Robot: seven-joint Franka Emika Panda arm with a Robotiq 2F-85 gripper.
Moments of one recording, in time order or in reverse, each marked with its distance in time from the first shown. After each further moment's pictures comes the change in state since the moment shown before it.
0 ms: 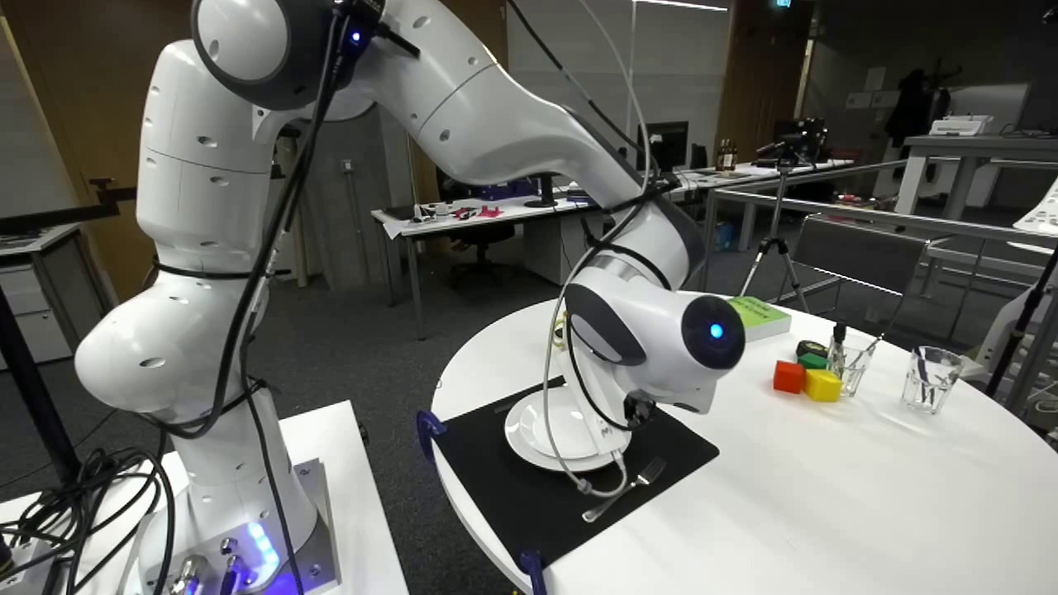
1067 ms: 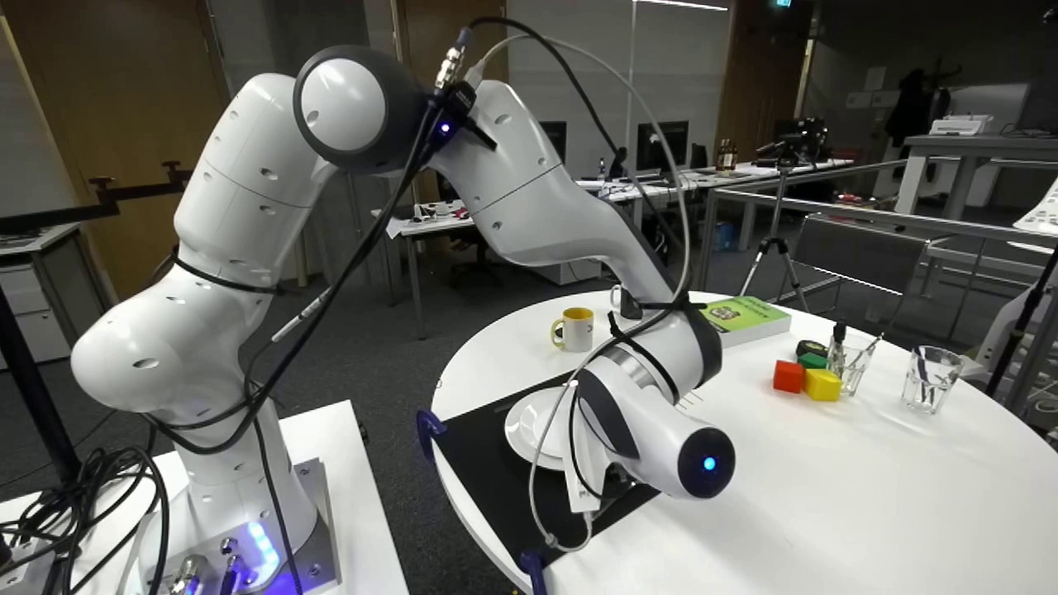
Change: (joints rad) arm -0.042 0.274 0.012 0.087 0.144 -0.108 0.006
